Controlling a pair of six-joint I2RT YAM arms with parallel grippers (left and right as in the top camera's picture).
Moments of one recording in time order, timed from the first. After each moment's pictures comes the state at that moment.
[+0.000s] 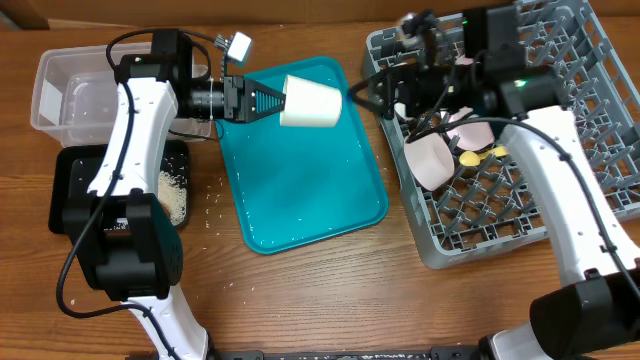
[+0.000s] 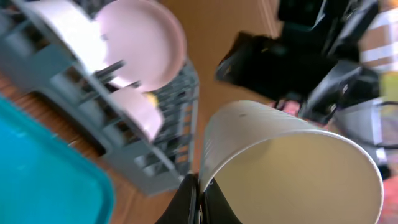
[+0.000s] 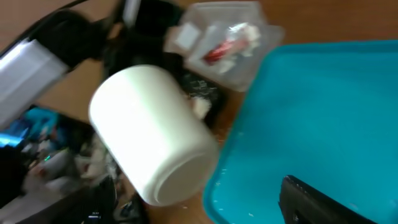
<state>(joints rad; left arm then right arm) 0.02 2.00 1.77 -1.21 1.46 0.33 0.23 1.70 1.66 -0.74 -0.95 0.12</state>
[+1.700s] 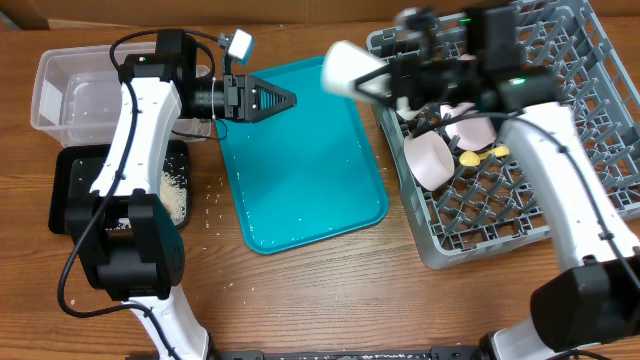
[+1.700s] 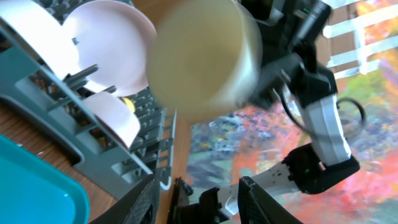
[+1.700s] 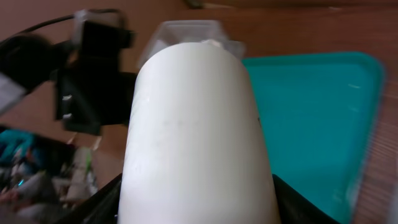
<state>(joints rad) 0.01 2.00 1.77 -1.22 1.51 0.32 0.16 1.72 1.64 -0.70 -0.91 0.11</state>
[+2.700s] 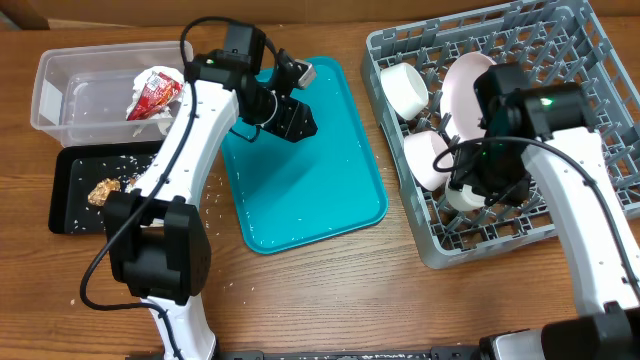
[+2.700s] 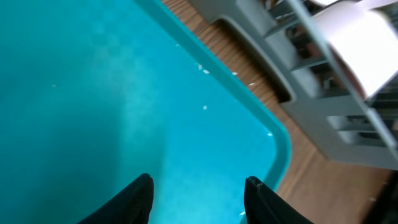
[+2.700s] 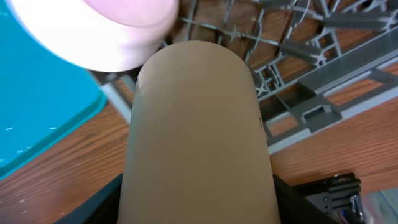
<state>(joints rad) -0.22 2.00 1.77 -1.03 0.51 0.23 0.17 1.60 1.57 -1.57 0.00 0.48</state>
